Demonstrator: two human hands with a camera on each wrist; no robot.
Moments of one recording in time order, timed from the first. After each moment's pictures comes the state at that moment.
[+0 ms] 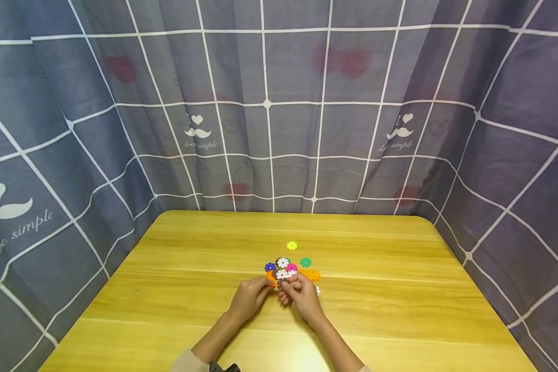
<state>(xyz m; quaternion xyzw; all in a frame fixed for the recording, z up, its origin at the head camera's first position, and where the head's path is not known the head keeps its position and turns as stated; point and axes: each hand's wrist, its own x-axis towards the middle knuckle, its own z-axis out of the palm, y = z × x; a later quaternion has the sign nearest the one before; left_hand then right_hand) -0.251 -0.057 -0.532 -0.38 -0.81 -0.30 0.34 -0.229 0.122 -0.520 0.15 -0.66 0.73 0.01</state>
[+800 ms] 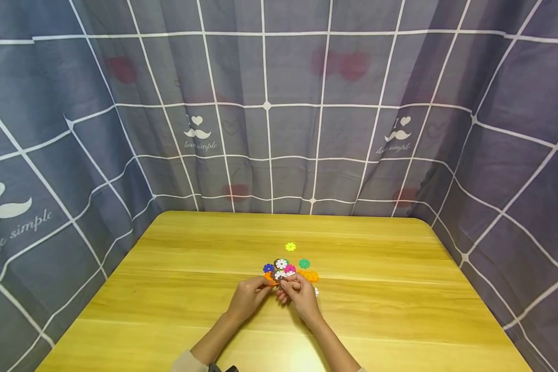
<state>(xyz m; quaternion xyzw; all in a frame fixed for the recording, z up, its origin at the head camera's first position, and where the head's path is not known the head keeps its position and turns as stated) -0.250 -0.053 -0.531 -0.35 -0.81 -0.34 0.33 -0.235 0.122 -0.535 0.13 -0.66 0.73 0.03</state>
